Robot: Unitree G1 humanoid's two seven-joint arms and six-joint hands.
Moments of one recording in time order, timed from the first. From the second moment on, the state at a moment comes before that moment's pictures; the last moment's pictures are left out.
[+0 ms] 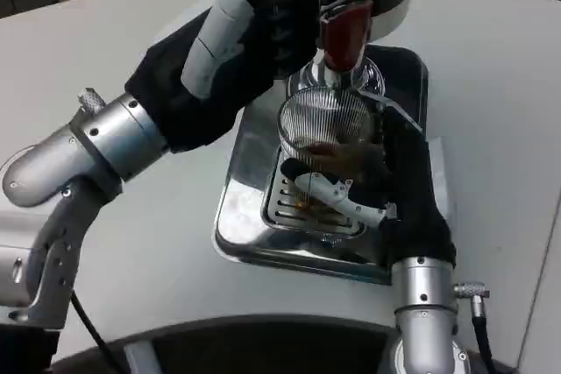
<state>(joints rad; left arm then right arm) -0.74 0.40 0.06 0.06 -0.45 0.15 -0.73 -0.47 0.06 0.13 0.41 -0.37 -0.35 -0.46</state>
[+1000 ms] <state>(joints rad) -0.71 0.42 0.12 -0.10 -0.48 0.18 -0.76 -0.41 0.06 0.13 0.33 -0.37 -0.34 -0.46</state>
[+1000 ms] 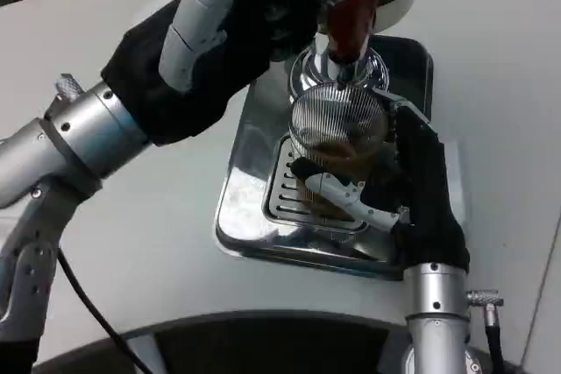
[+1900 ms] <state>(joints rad) -0.46 0.58 0.27 -0.41 -0.42 0.18 -0.64 -0.30 0.04 0.13 0.19 -0.37 -0.31 -0.41</state>
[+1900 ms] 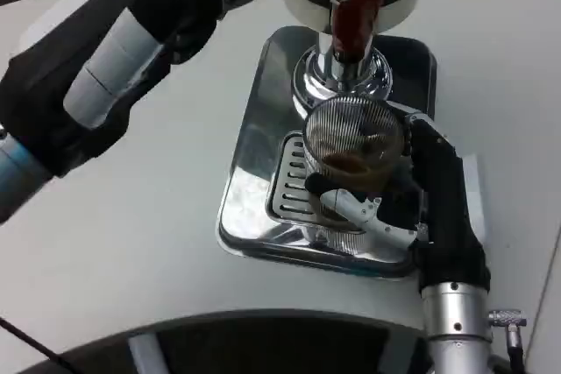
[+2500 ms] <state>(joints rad) -0.17 0.61 0.43 -0.54 -0.42 0.10 -0.64 -0.09 0.02 0.13 -0.12 -0.36 -0.24 -0.27</state>
